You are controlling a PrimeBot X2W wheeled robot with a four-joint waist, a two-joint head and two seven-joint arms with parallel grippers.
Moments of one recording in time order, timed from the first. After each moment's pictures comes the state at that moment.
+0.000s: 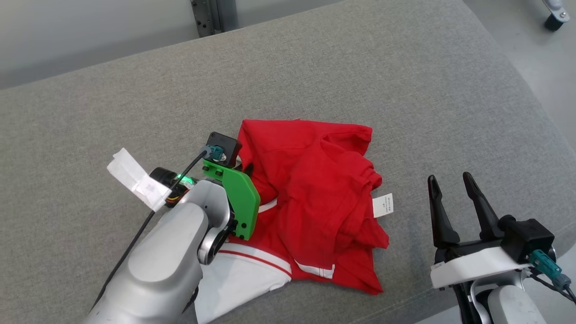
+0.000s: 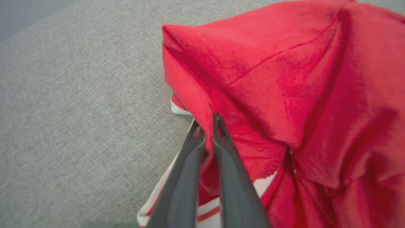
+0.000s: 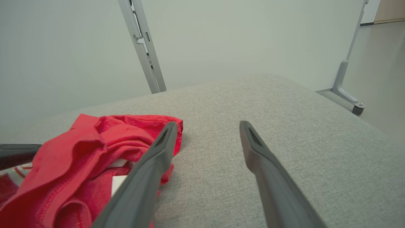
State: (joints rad) left arm -0.66 0.18 -0.73 0.58 -0.54 0.00 0.31; right arm -0.05 -0.05 0.03 0.08 0.21 0.13 -0.26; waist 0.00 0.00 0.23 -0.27
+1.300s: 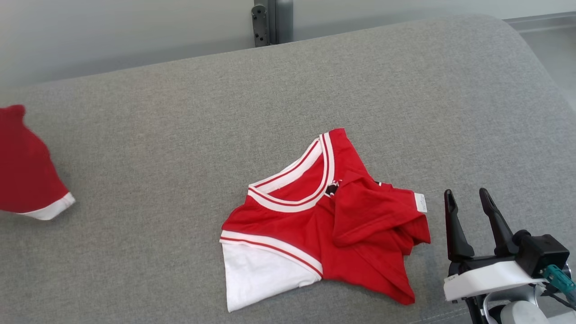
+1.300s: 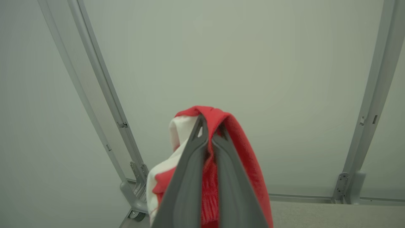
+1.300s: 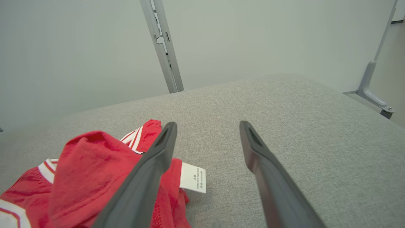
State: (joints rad) left arm -0.65 0.87 0.02 -0.02 -0.61 0.22 0.44; right arm 0.01 -0.05 -0.02 0.07 0.22 0.13 -0.26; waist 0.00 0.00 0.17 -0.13
